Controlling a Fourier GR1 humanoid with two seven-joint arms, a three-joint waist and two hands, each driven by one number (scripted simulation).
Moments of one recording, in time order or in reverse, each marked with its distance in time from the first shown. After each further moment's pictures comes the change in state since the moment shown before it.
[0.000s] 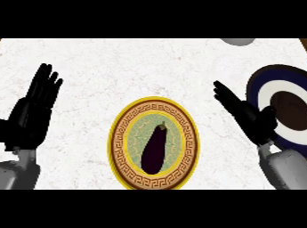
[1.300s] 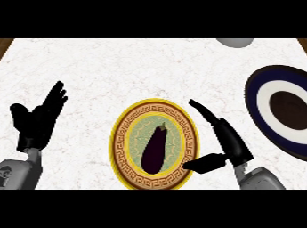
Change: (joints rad) left arm -0.002 0.016 0.005 0.271 -0.112 -0.113 0.017; right arm 0.083 0.088 0.166 -0.117 0.439 -0.213 0.016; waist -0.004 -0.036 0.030
